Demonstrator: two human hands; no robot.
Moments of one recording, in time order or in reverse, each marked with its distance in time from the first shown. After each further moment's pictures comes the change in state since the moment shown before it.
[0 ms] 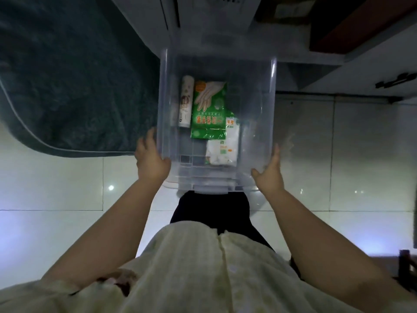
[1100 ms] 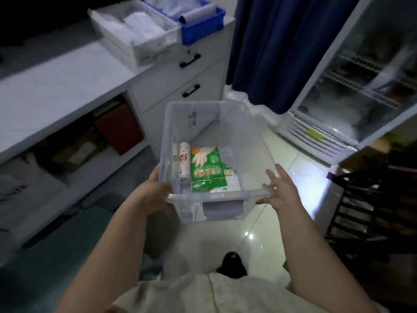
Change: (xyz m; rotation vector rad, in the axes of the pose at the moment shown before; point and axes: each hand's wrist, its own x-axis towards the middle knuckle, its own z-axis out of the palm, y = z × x) left_hand -0.271 0.443 0.167 -0.182 -1.113 0.315; right_hand -0.150 0.253 -0.404 1.586 0.664 0.233
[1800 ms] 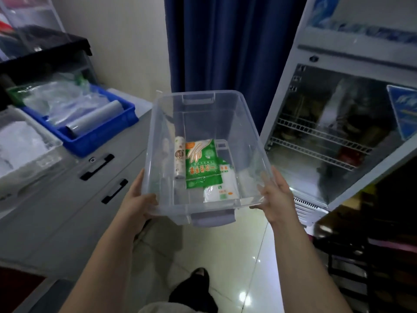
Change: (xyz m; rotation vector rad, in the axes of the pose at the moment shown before) left_hand 0.328 0.329 0.235 -0.047 0.019 0.402; right_hand 0.311 -0.366 0.001 0.159 -0.018 -0.387
